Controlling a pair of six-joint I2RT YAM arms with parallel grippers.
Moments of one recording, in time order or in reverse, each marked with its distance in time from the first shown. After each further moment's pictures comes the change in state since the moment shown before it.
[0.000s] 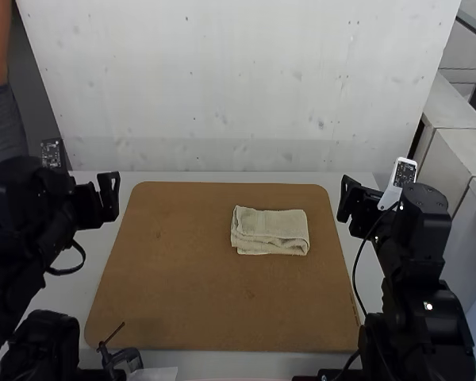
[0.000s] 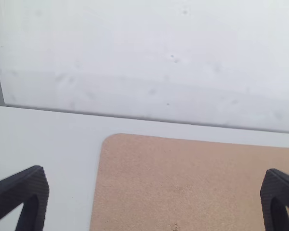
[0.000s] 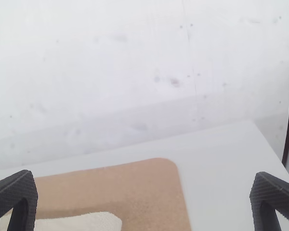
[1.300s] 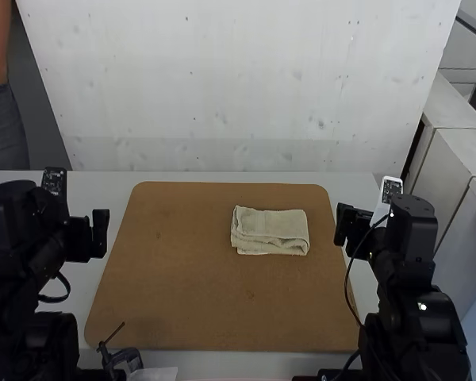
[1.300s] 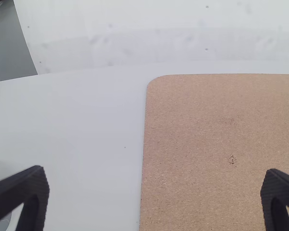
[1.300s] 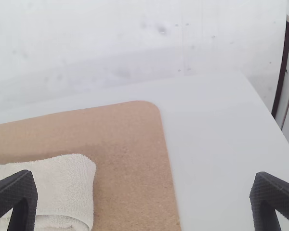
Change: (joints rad) left arm 0.156 -0.152 -0.010 -0.291 0.079 0.233; right arm -0.010 0.006 -0.050 -0.111 0.000 -0.077
